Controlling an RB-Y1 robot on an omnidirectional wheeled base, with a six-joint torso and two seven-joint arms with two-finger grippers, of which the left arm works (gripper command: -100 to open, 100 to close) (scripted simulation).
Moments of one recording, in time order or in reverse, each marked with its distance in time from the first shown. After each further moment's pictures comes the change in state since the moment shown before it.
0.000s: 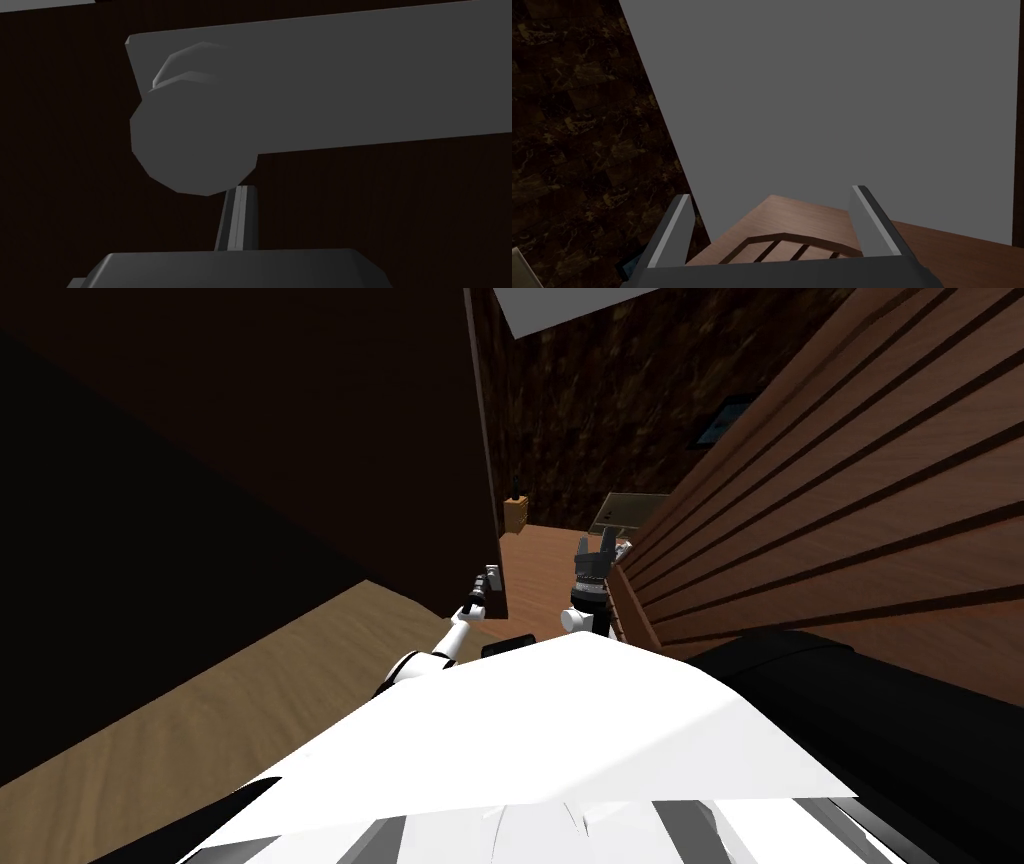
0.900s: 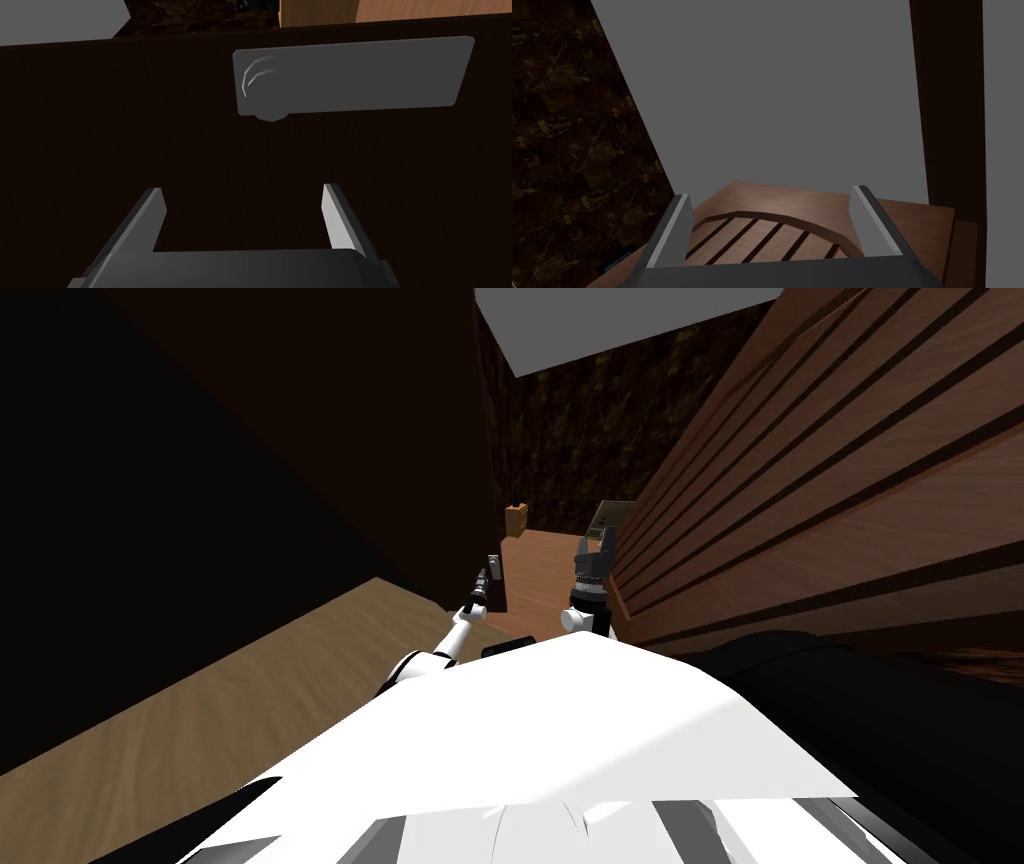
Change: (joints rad) arm -0.001 -0.014 -0.002 -0.009 0.011 0.008 0.006
